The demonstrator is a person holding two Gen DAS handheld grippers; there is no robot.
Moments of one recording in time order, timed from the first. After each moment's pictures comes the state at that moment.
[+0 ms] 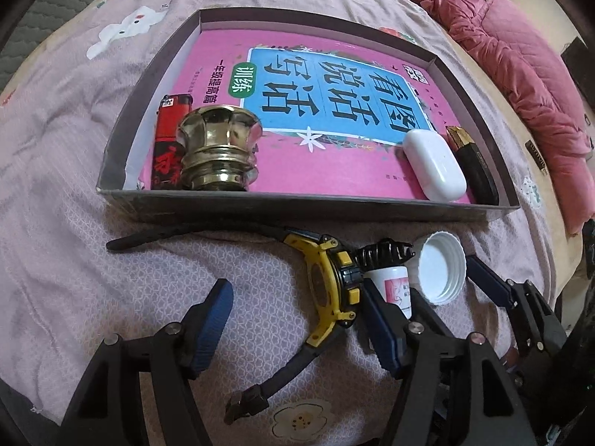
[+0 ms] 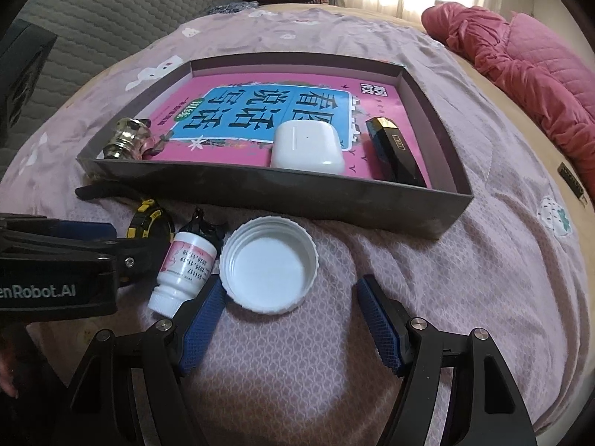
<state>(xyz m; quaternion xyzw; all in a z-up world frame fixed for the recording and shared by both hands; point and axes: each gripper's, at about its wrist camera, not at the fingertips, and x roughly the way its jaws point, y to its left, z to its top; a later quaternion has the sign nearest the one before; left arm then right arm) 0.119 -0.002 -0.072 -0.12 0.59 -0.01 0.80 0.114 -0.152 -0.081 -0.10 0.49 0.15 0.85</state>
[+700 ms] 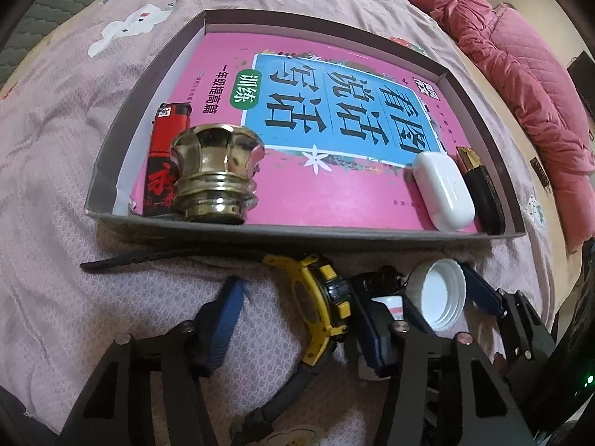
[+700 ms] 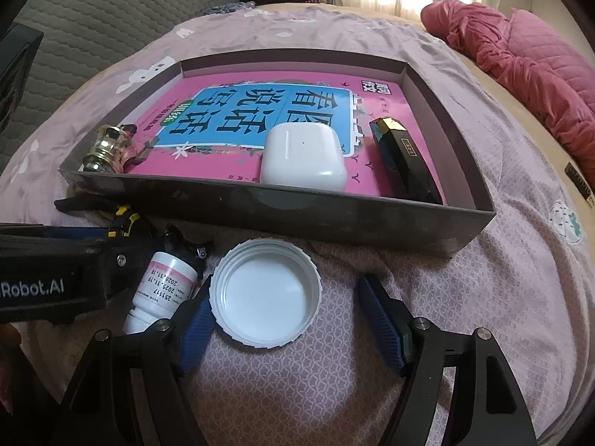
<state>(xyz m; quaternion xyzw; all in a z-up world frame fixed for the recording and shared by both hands) 0.139 -0.001 -0.078 -0.14 0.59 0.00 0.80 0.135 -0.148 -0.093 -0.09 0.49 0.15 0.85</state>
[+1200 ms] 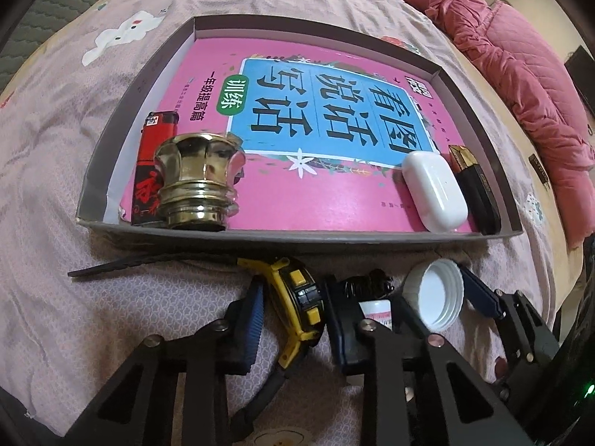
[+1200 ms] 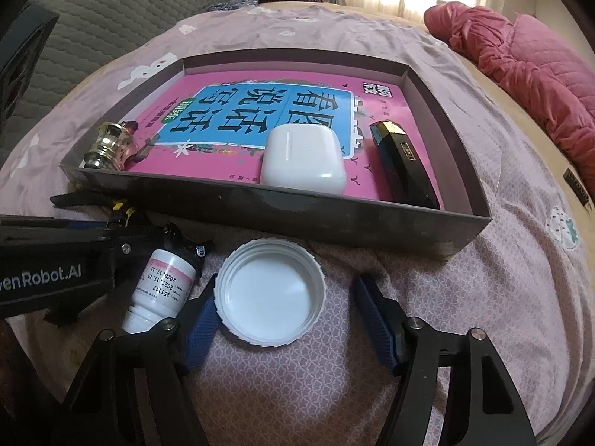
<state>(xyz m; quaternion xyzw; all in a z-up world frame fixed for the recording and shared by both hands) 0.148 -0.016 -0.077 -0.13 0.58 0.00 0.80 0.132 -0.149 -0.088 -0.10 0.49 0.16 0.85</state>
